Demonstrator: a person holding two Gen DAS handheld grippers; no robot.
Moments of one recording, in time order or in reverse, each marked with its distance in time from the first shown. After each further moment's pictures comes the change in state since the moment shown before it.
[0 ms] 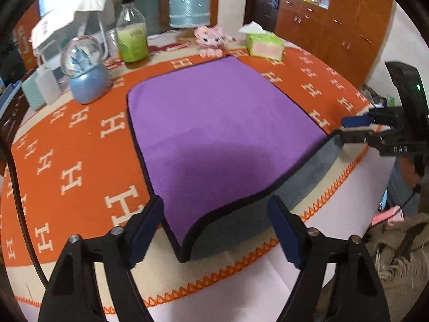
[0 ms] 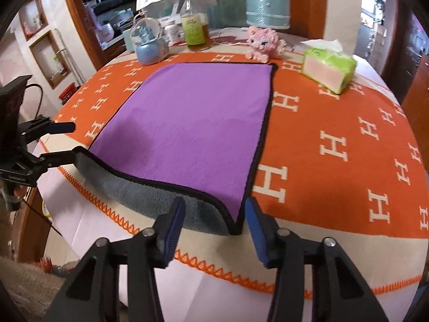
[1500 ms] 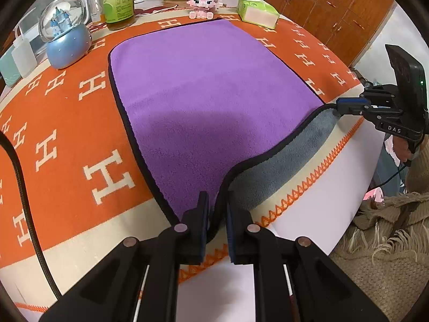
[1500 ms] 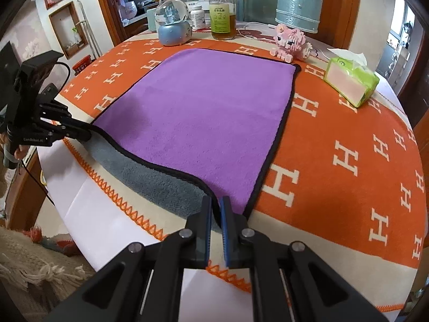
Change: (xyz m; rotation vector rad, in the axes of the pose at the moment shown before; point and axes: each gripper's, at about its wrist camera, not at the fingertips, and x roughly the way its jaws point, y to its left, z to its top) left arm 0.023 0.020 -0.016 -0.019 0.172 -0.120; right arm 0.005 0.013 -0.001 -0.149 0.048 0.002
